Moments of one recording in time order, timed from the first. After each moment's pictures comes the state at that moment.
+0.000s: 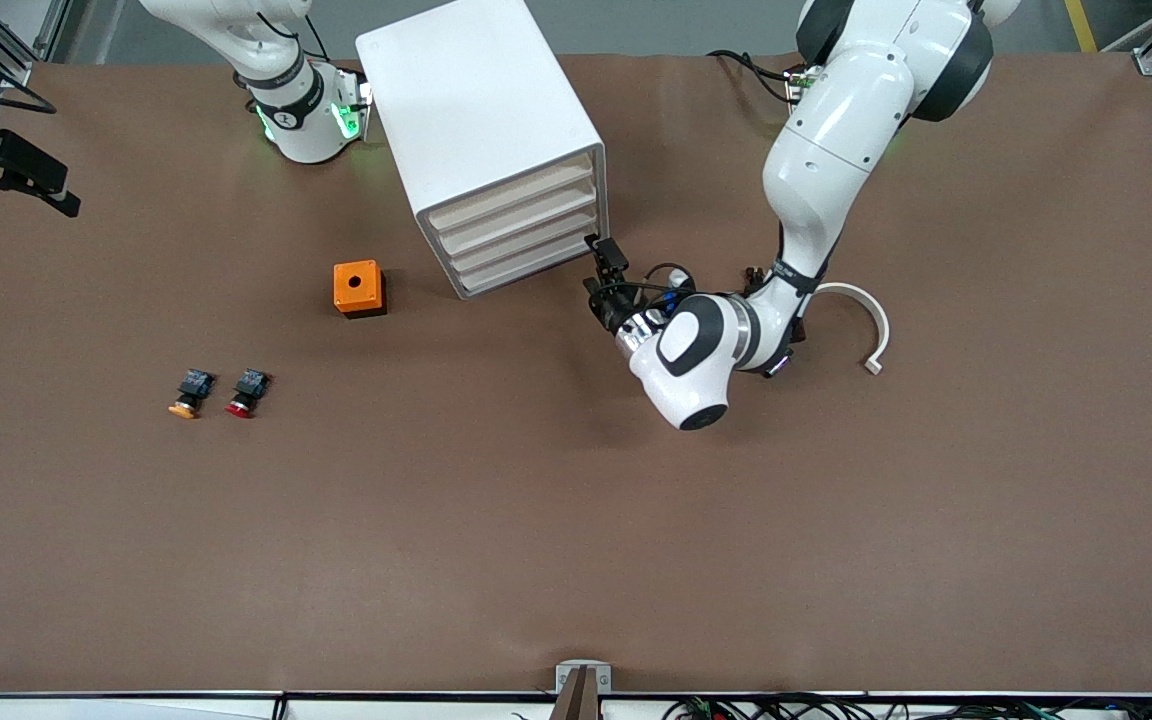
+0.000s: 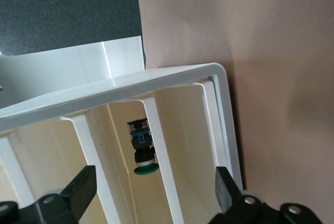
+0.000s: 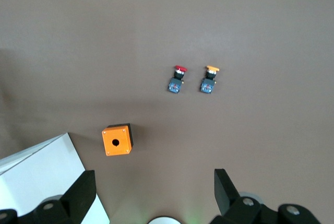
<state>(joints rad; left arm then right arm) -0.54 0.94 -0.10 -1.40 -0.94 1.47 -2.09 0.00 -0.14 -0.05 -1.65 0.03 1.47 -0.07</state>
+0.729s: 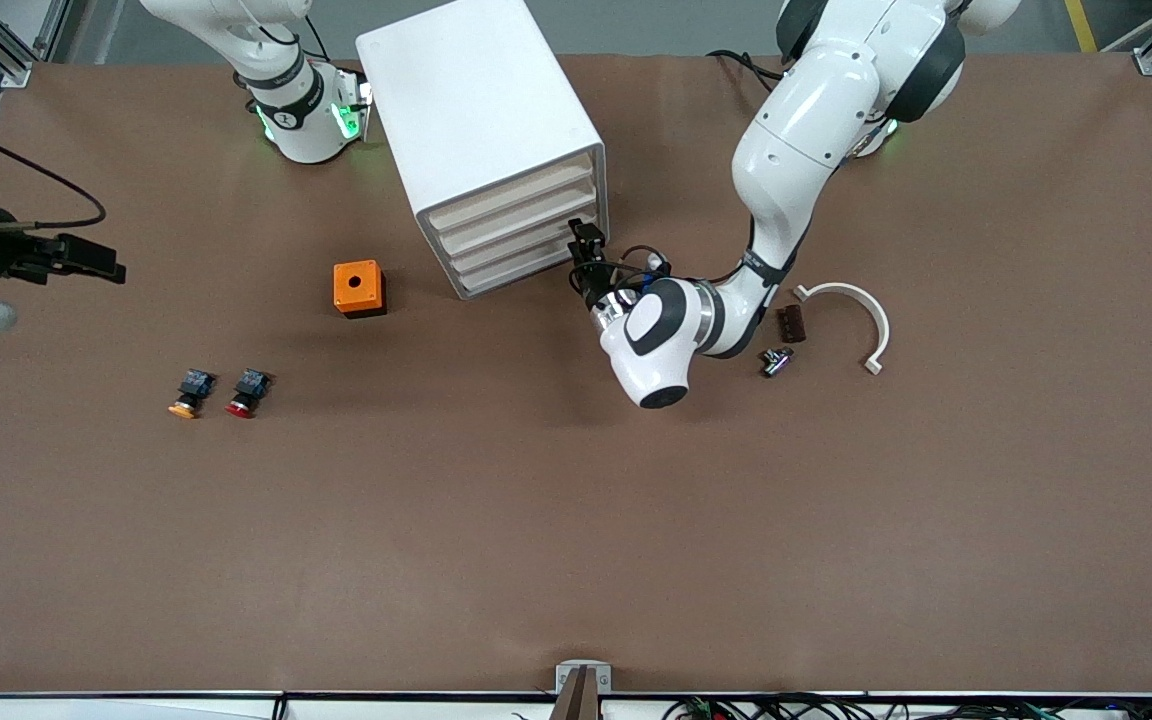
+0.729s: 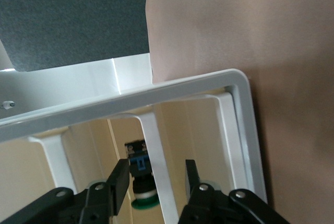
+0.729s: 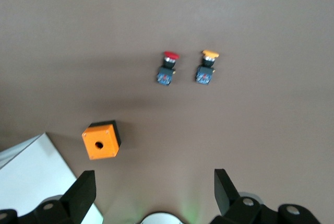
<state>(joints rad) -0.61 0.97 -0.10 -1.40 -0.94 1.45 -2.09 -0.03 0.06 -0.07 -1.64 0.01 1.52 -0.07</state>
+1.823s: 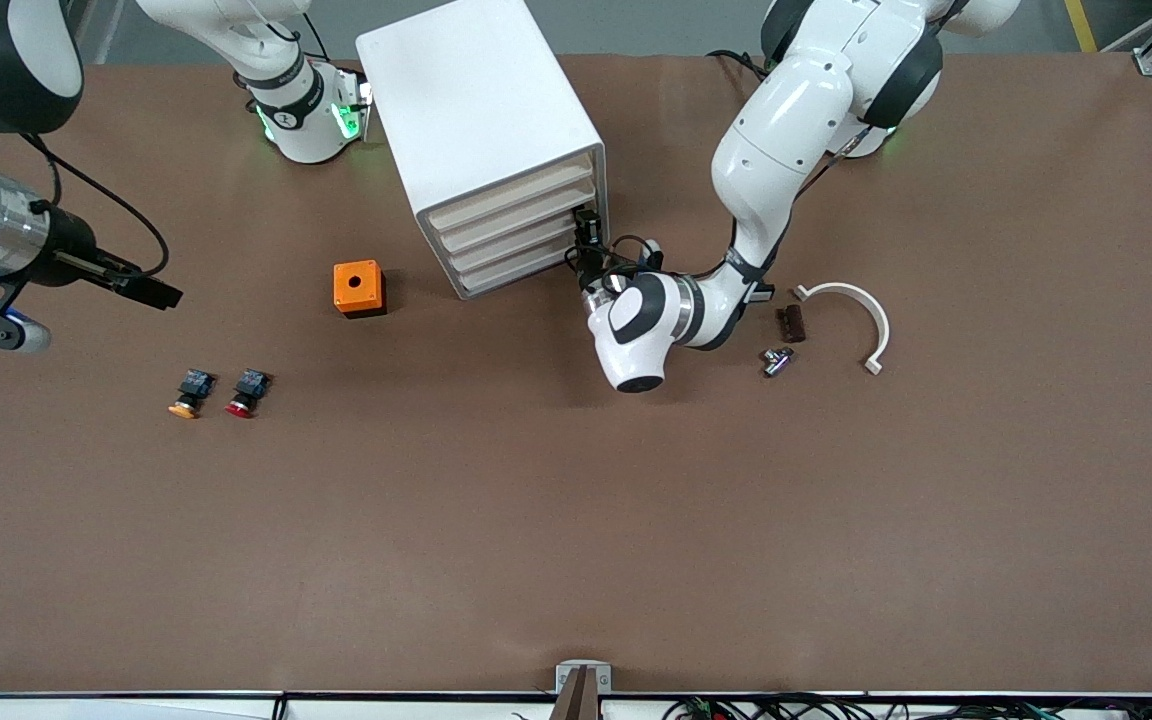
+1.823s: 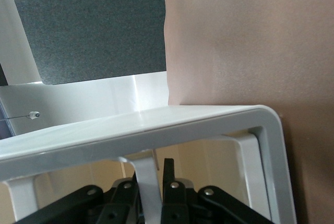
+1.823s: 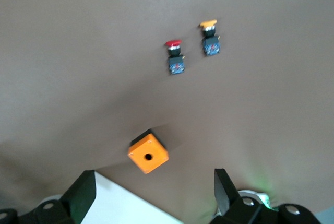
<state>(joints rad) -0.65 1.01 -0.09 -1.40 -0.94 1.38 -2.09 0.10 0.06 -0.05 -1.63 0.05 1.50 0.59</state>
